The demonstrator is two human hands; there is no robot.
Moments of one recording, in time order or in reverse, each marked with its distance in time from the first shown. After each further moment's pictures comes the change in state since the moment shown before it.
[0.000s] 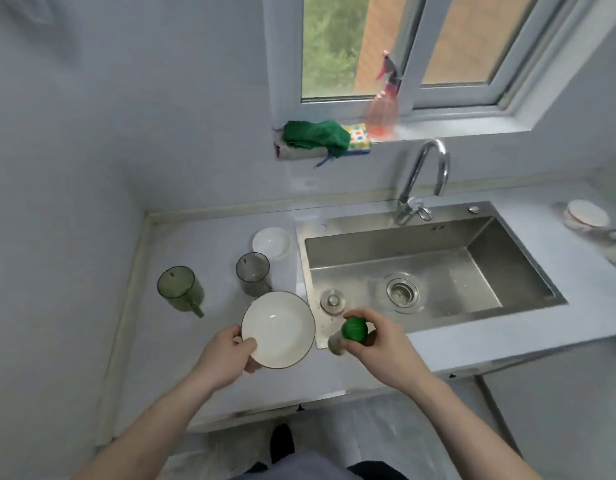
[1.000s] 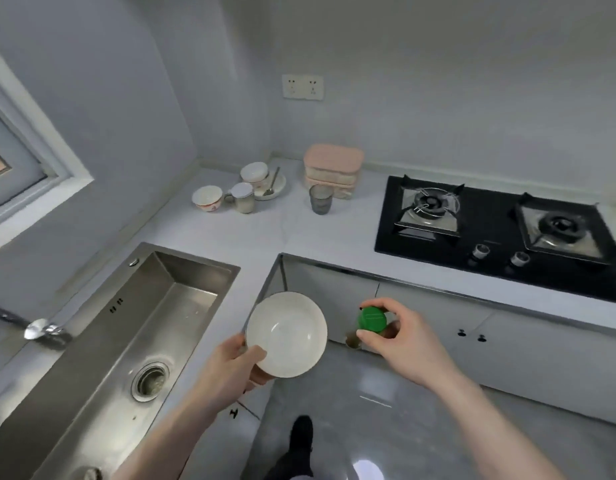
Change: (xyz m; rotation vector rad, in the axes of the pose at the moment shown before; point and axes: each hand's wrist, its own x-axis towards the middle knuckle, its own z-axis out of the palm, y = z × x) left_hand -0.158 0.283 0.442 0.446 -0.728 0.463; right_hand -0.346 0.251 -0.291 0.315 0.974 0.487
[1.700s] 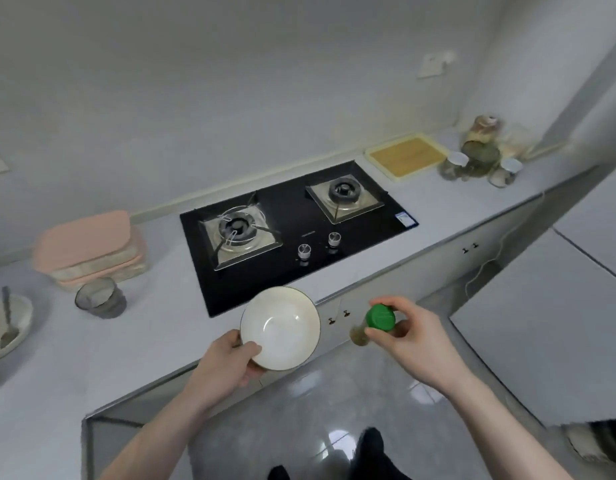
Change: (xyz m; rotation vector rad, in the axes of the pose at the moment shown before) left_hand 0.174 0.206 0.223 0.423 -0.610 0.237; right_hand -0.003 0.094 -0.170 0.012 0.721 0.363
